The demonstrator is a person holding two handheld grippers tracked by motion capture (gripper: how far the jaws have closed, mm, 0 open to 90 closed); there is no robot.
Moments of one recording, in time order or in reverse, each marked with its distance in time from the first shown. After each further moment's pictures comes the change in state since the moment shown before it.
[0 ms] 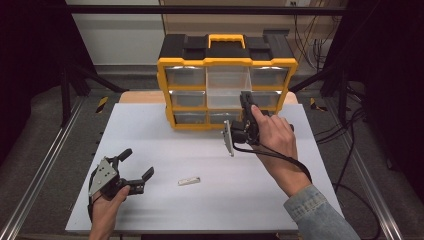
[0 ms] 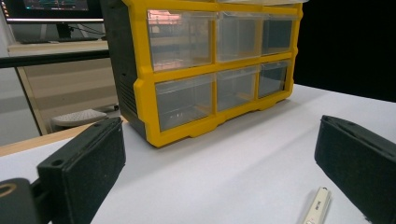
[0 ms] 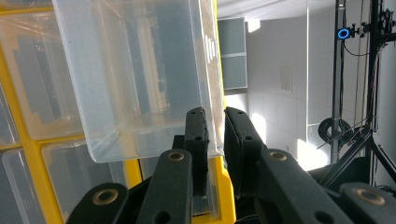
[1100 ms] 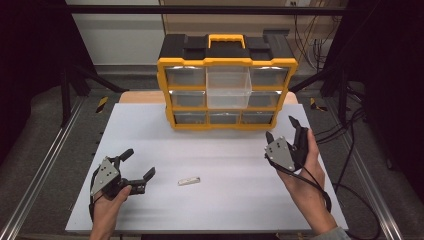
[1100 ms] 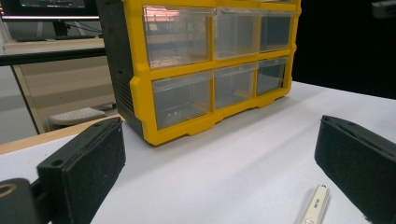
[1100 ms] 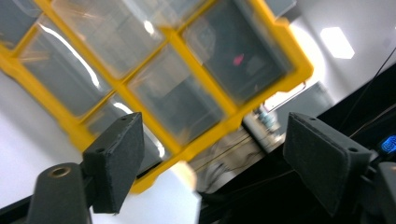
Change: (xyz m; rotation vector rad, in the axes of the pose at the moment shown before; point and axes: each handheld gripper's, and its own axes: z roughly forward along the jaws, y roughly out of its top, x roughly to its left) left arm -0.001 -0.001 0.003 0.011 -0.009 0.004; right arm 0.026 -0.091 -0.062 0.145 0.175 0.616
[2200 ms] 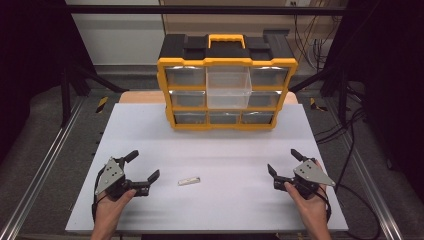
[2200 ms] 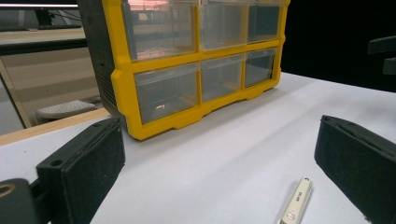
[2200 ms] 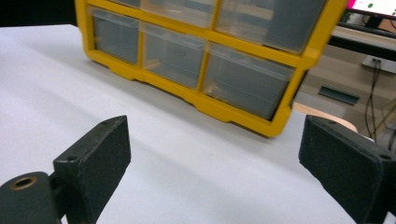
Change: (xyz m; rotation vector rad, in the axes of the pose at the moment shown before) left arm -0.011 0.006 0.005 0.051 -0.039 0.014; right arm 0.028 -0.106 -0.010 -0.078 0.418 0.584
